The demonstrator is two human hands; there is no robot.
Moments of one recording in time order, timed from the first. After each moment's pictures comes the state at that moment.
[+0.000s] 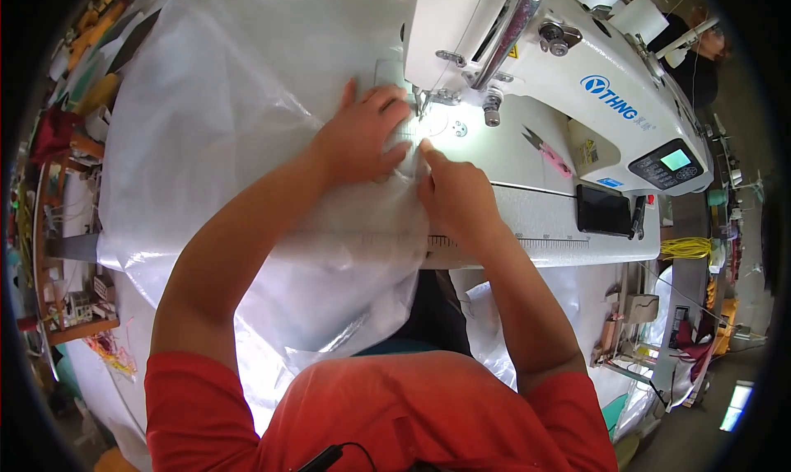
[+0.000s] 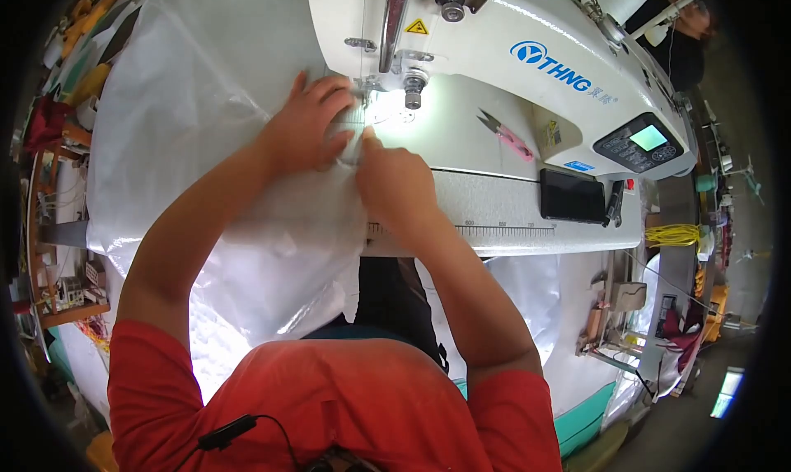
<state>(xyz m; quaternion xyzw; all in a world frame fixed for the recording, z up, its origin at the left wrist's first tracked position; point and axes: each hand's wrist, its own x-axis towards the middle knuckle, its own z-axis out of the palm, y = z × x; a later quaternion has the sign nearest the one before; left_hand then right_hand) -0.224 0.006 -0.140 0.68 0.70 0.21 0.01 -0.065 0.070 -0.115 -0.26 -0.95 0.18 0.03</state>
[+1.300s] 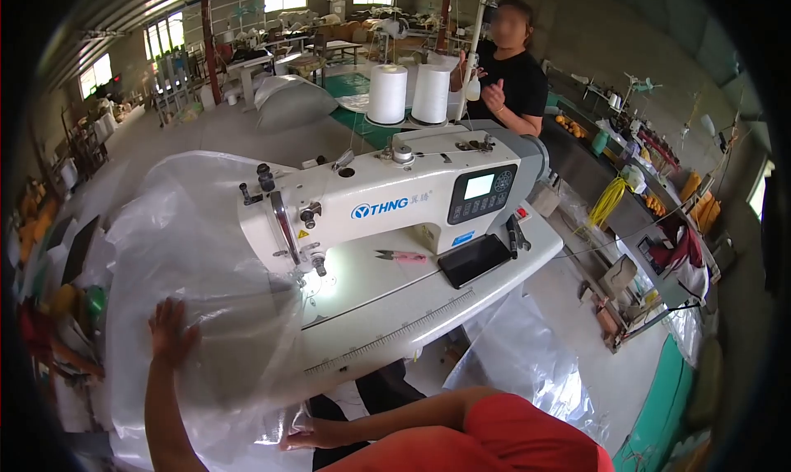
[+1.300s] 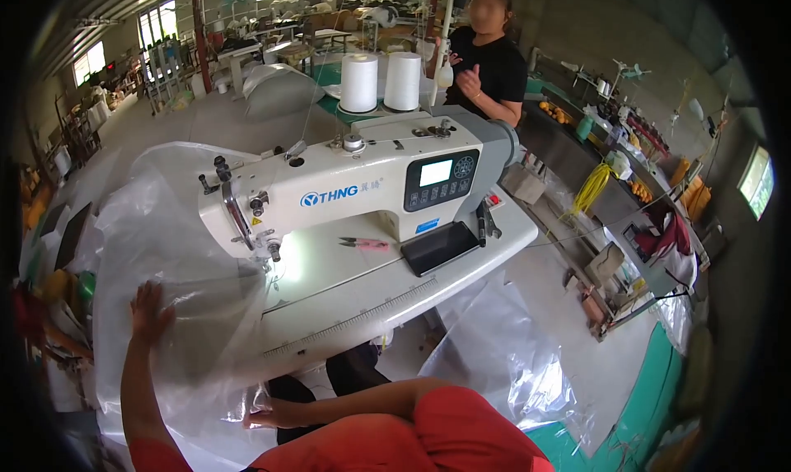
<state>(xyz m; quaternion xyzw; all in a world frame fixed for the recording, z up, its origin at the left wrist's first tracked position) -0.352 -0.126 -0.096 0.44 0.90 0.02 0.02 -0.056 -0.084 -0.189 0.02 -0.60 0.80 -0.04</state>
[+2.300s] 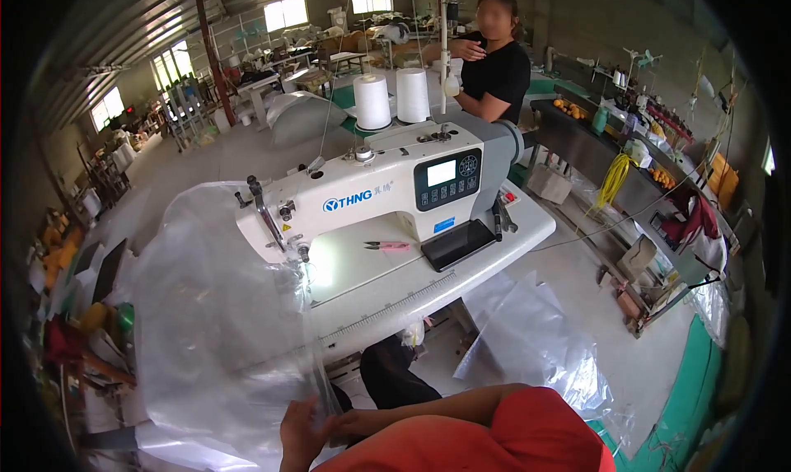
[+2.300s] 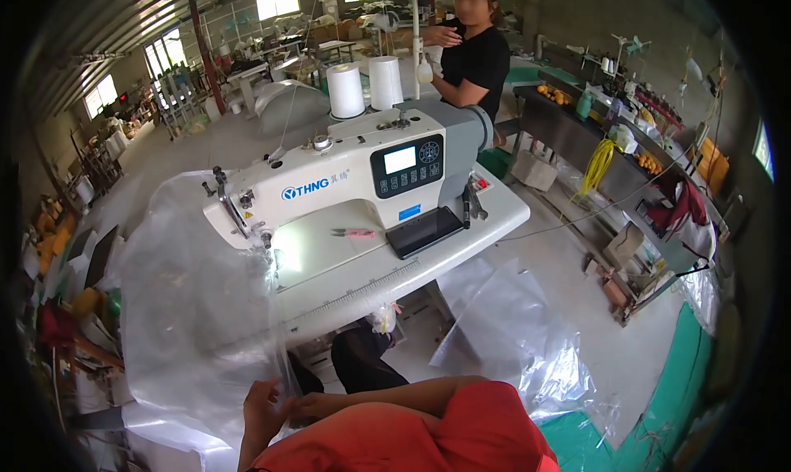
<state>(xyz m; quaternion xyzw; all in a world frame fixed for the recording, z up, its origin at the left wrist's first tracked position) -0.075 -0.181 -0.133 0.53 0.80 0.28 0.06 0.020 -0.071 -0.231 0.03 -0.60 0.79 -0.13</state>
